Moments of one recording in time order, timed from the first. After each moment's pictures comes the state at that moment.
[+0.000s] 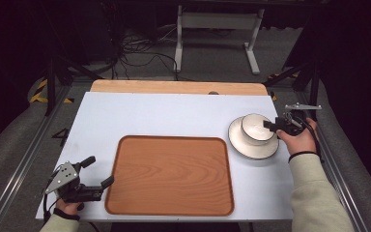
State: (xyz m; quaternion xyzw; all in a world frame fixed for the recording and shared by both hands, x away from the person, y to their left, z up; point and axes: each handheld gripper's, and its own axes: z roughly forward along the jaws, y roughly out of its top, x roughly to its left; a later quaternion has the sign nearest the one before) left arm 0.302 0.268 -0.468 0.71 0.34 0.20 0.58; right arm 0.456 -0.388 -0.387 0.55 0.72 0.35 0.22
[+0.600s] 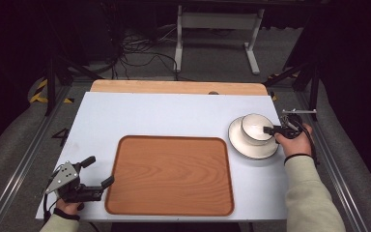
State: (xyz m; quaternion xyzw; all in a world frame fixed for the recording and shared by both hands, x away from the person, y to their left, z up) left arm 0.302 0.268 -0.468 0.72 0.34 0.20 0.58; right arm 0.460 -0.392 -0.411 0.60 0.71 0.32 0.18
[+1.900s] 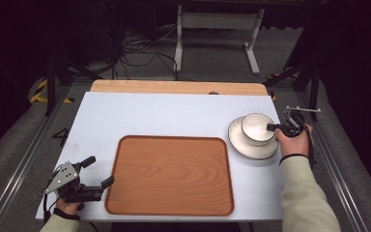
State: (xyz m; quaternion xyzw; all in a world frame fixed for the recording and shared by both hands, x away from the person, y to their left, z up) left arm 0.302 0.268 -0.468 0.71 0.34 0.20 0.58; right arm 0.455 -0.382 -0.393 0.68 0.63 0.33 0.16
